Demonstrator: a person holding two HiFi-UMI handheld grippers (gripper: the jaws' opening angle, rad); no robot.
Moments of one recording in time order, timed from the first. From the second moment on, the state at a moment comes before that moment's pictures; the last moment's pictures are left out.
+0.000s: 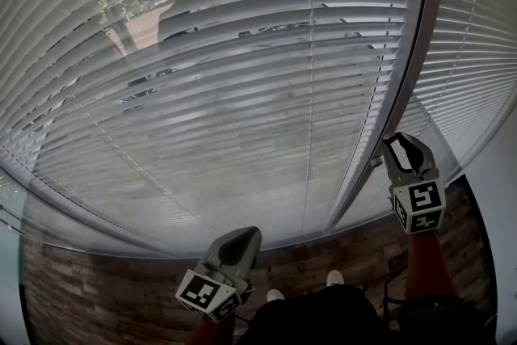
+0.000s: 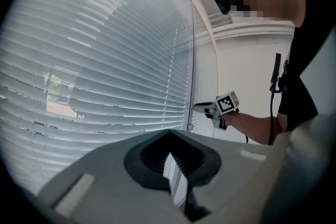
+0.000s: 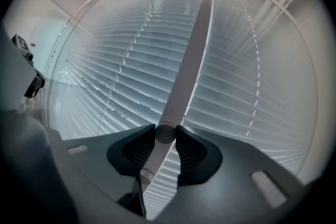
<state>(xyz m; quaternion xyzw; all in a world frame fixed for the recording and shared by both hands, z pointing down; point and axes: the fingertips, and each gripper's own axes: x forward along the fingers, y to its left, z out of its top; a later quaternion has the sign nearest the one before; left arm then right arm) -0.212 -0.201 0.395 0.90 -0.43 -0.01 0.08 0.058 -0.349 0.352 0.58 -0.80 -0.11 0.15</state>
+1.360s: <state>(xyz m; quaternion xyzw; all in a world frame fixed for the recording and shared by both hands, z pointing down) -0.212 -0.204 0.390 0.90 -0.43 -0.03 0.07 0.051 -0.350 0.358 0.55 -0.67 -0.35 0.35</state>
